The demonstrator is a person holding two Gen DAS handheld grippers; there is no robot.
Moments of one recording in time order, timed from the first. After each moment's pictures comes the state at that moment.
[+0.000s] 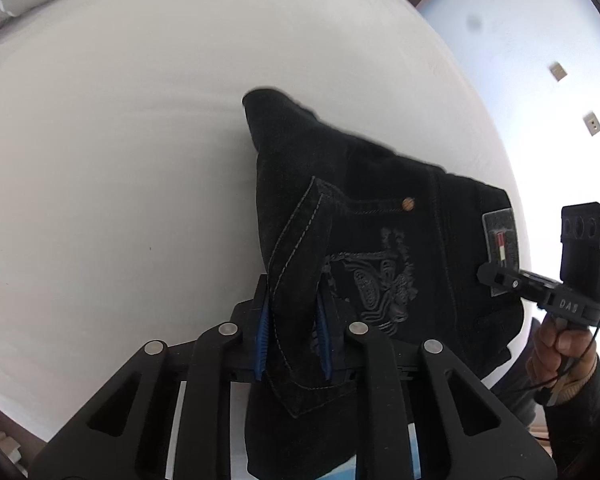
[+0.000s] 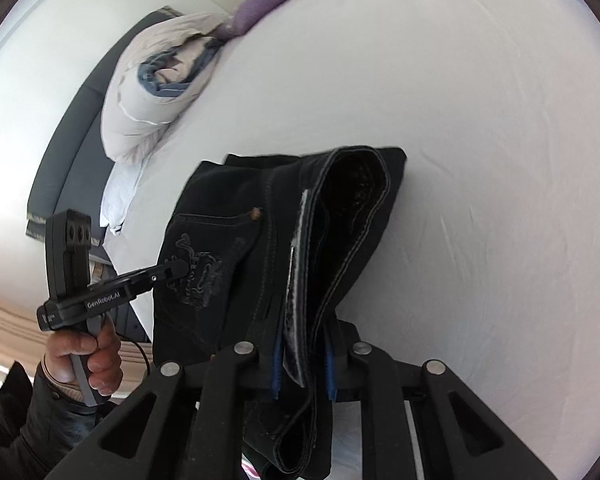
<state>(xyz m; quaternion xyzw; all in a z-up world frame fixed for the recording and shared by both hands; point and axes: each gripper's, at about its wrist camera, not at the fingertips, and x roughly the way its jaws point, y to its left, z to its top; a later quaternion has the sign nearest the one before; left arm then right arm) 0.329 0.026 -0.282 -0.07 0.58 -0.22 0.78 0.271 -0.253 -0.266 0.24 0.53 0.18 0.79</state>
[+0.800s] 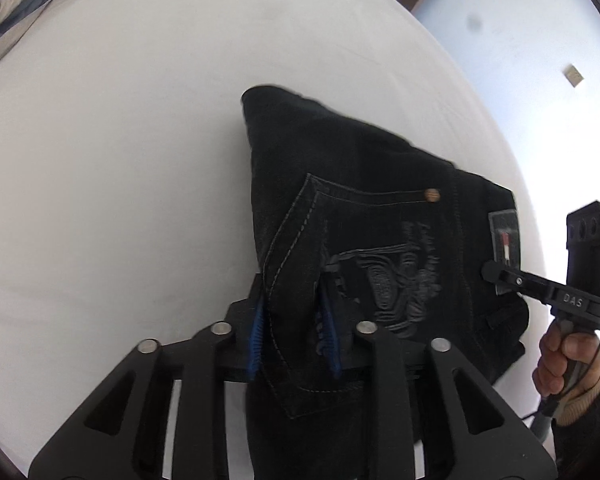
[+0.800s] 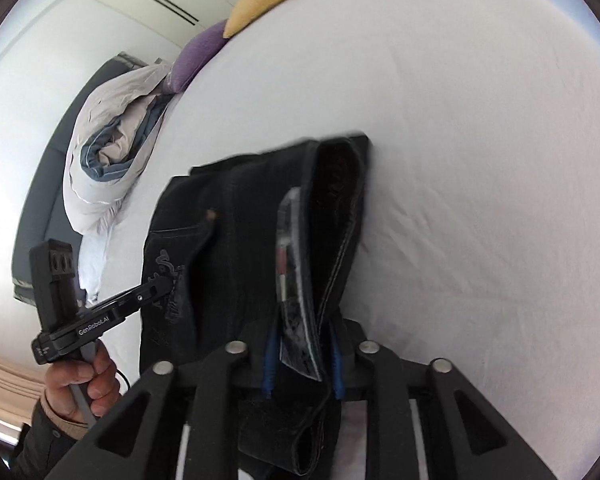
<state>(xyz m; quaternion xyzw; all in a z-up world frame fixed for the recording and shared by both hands) 0.455 -0.080 -0.308 -0.04 0.56 -0.21 0.80 0.395 -0.399 -0.312 0.31 0.51 0.12 0.79</state>
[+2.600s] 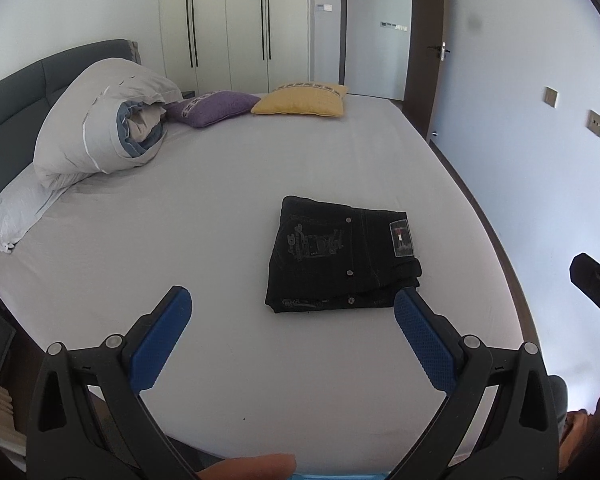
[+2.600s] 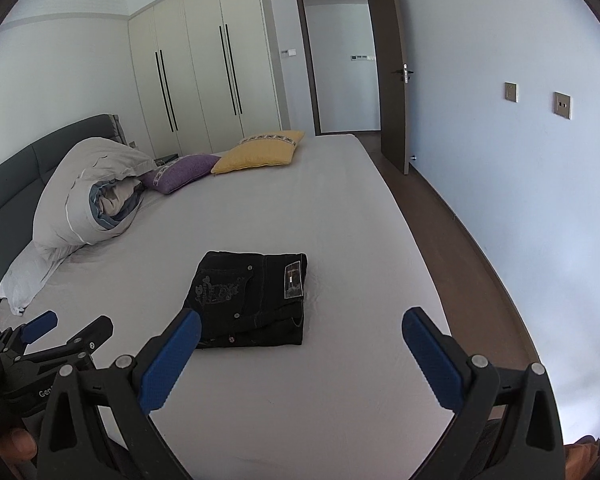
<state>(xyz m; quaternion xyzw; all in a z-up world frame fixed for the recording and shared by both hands) 0.121 -0.088 -0.087 0.03 0.35 -0.08 0.93 0.093 -0.288 -0.062 0.09 0.30 -0.11 0.94</state>
